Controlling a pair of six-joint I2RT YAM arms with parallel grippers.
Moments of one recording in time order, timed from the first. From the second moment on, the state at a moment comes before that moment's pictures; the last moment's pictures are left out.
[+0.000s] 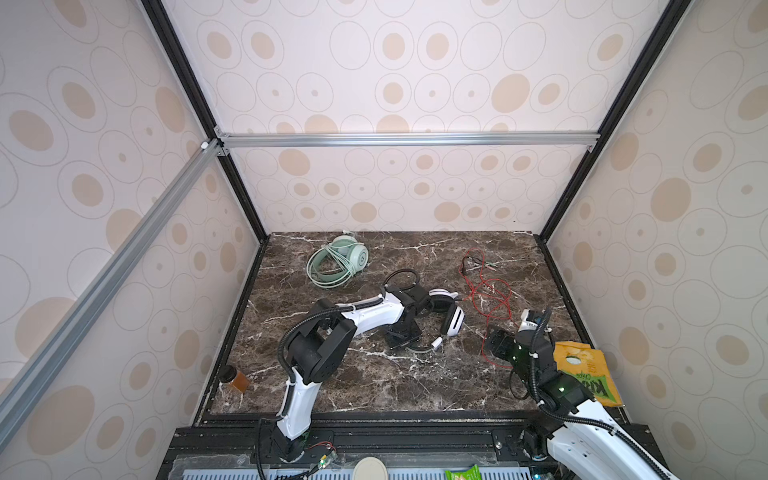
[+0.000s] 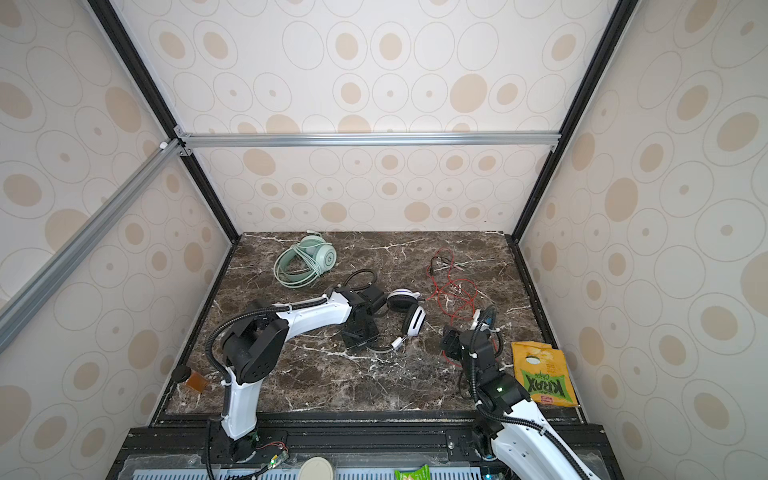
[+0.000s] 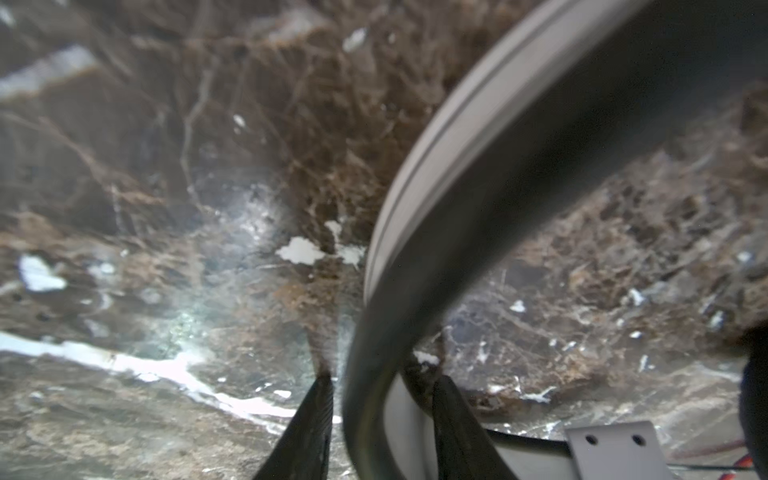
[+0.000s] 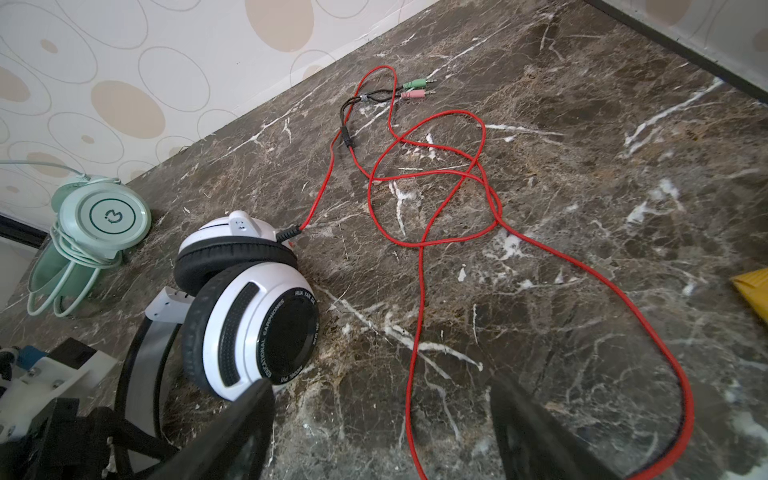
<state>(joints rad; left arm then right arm) -0.79 2.04 1.45 -0.90 0.10 -1.22 0.42 0.58 0.34 -0.31 0.35 0.65</state>
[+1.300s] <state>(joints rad) -0.51 1.46 0.81 -0.66 -0.01 -1.03 0.42 0.72 0.36 -0.26 0.10 0.59</state>
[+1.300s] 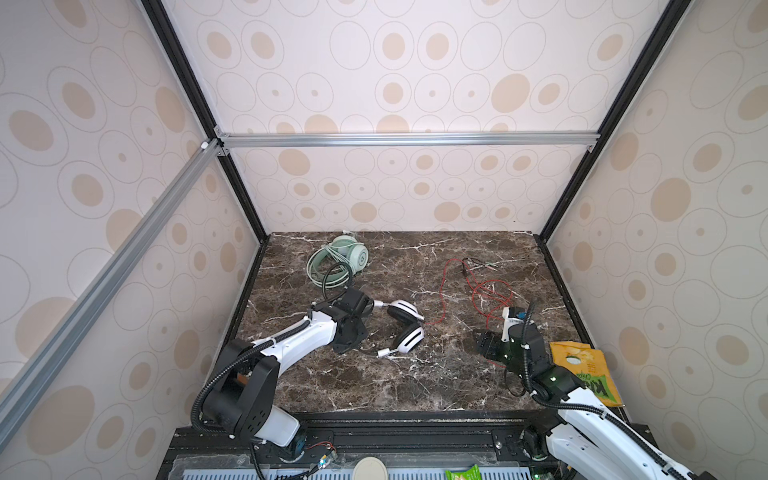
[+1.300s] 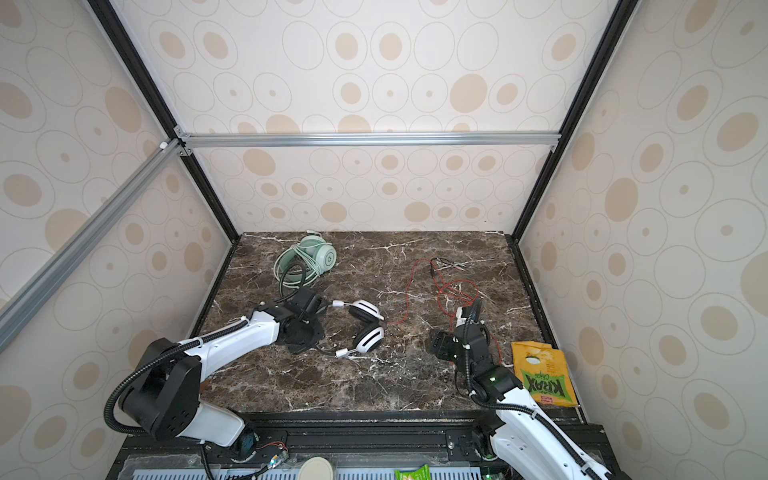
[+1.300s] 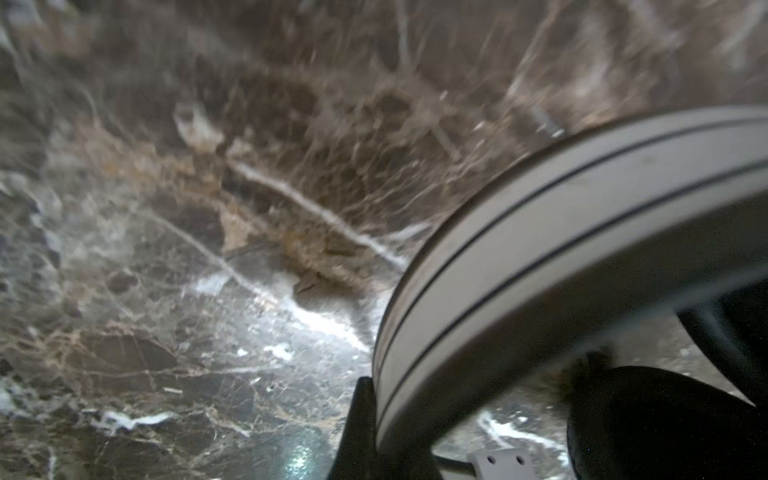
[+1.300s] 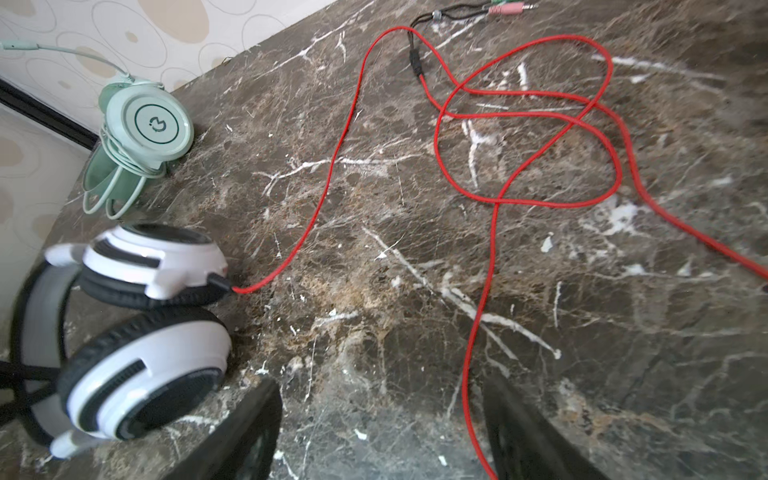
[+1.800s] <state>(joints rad) -0.50 1.41 0.75 -0.60 0.06 -1.02 0.42 0.83 0.34 -0.20 0.04 0.66</state>
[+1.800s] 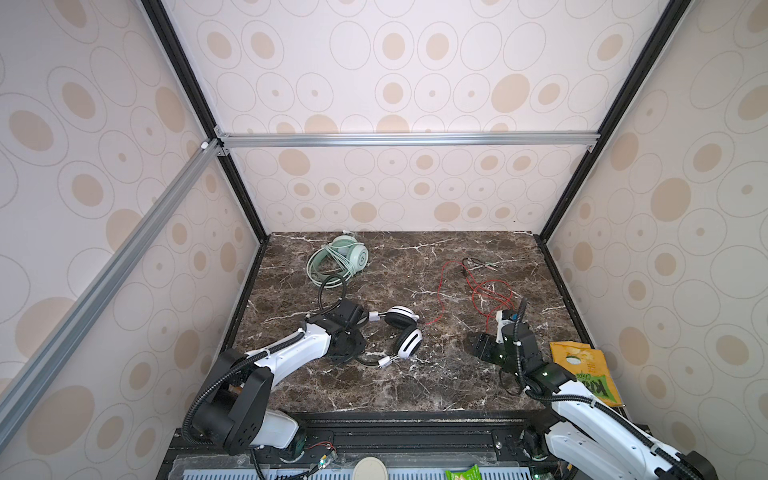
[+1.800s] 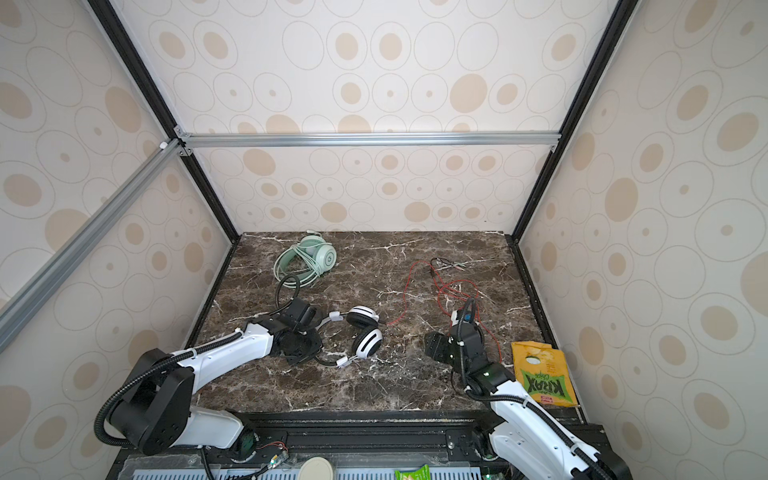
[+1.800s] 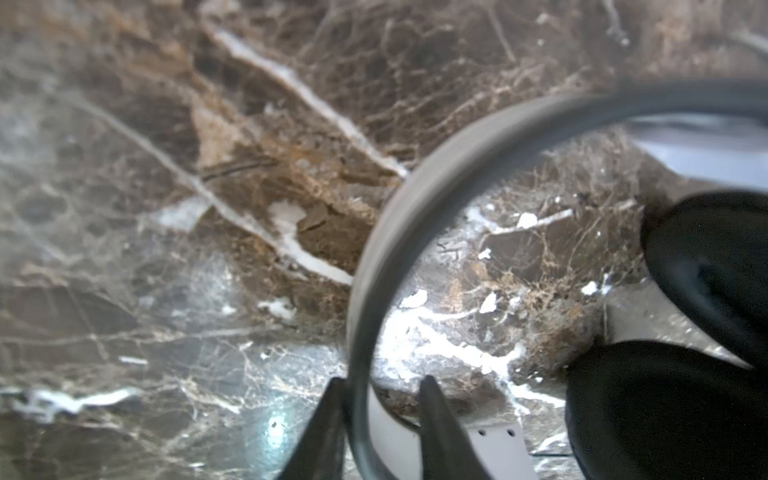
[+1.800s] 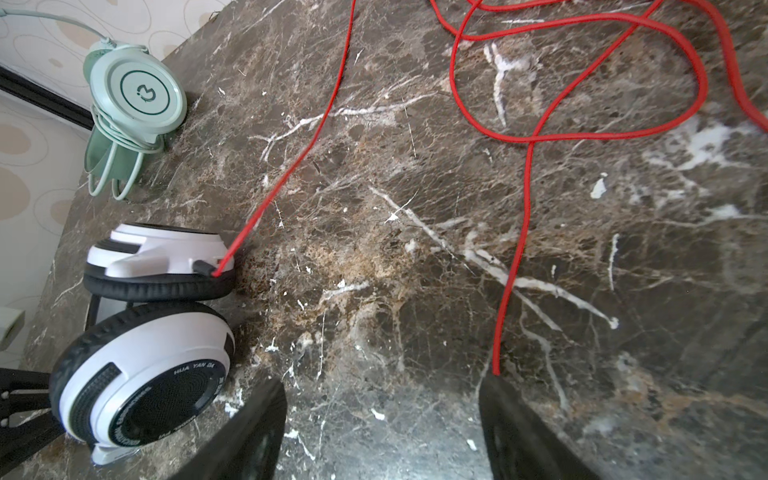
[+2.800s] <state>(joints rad) -0.51 1.58 0.85 -0.68 0.02 -0.87 0.42 0.79 0.30 -0.15 0.09 0.63</state>
